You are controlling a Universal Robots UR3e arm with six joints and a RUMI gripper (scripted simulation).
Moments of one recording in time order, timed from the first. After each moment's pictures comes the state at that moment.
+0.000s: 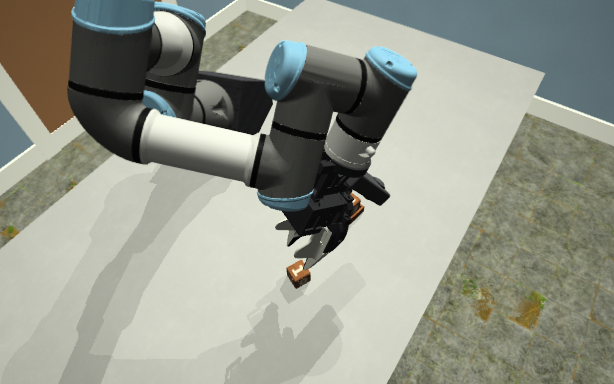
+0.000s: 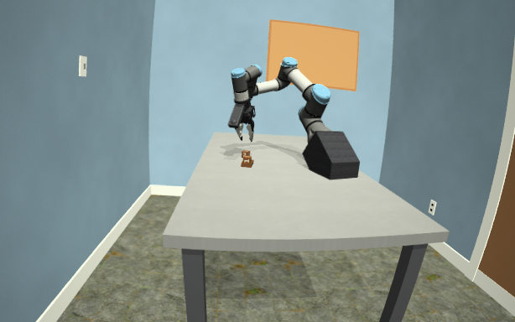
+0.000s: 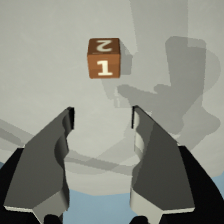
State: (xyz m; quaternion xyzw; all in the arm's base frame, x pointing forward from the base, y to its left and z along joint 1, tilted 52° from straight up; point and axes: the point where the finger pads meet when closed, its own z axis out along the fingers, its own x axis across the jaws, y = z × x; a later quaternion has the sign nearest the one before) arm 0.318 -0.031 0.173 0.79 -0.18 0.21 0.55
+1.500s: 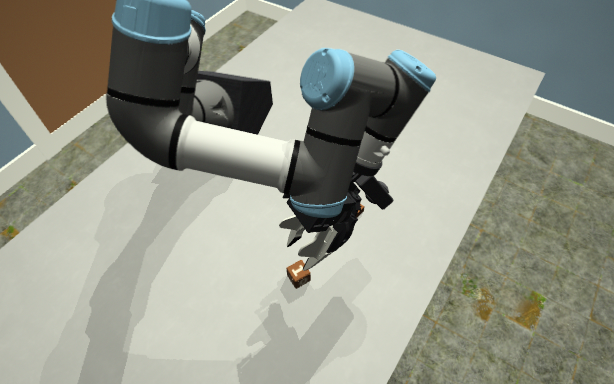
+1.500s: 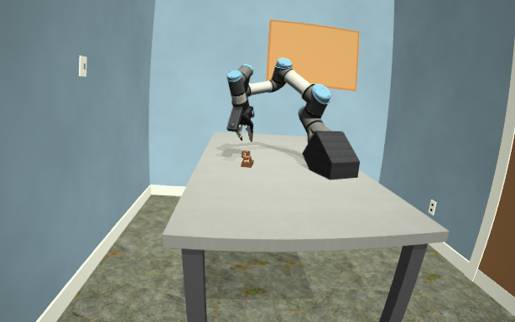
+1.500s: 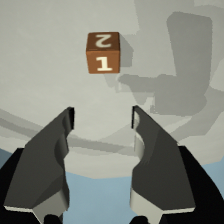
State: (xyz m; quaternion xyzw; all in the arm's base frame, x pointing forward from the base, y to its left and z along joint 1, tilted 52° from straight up) arm 0.319 -0.031 0.173 0.76 -0.20 0.20 0.59
